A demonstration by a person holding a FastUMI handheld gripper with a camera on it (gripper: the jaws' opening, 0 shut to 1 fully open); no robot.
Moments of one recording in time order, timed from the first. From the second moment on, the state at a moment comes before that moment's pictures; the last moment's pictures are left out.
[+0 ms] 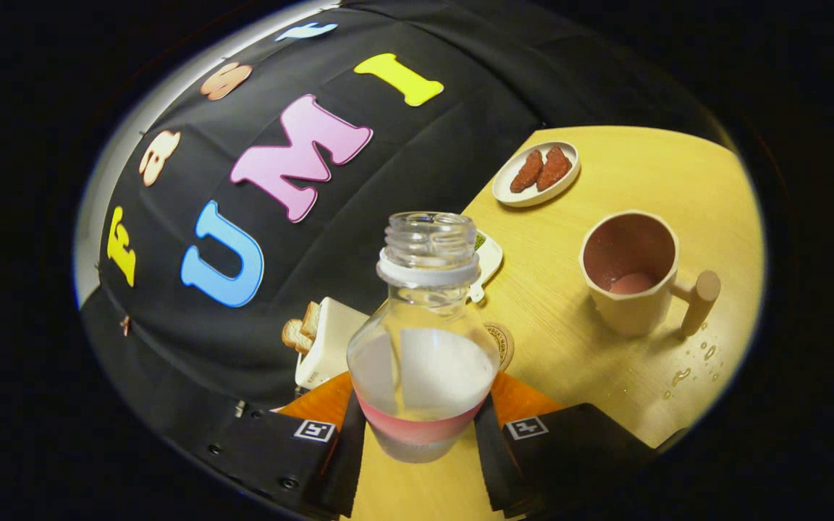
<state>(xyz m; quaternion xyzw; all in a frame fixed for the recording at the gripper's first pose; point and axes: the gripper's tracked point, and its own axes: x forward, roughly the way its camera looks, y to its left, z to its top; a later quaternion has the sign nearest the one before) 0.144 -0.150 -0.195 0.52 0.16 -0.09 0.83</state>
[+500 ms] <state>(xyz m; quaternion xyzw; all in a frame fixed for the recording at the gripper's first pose) 0.149 -0.191 -0.213 0.67 0.13 -0.14 0.71</state>
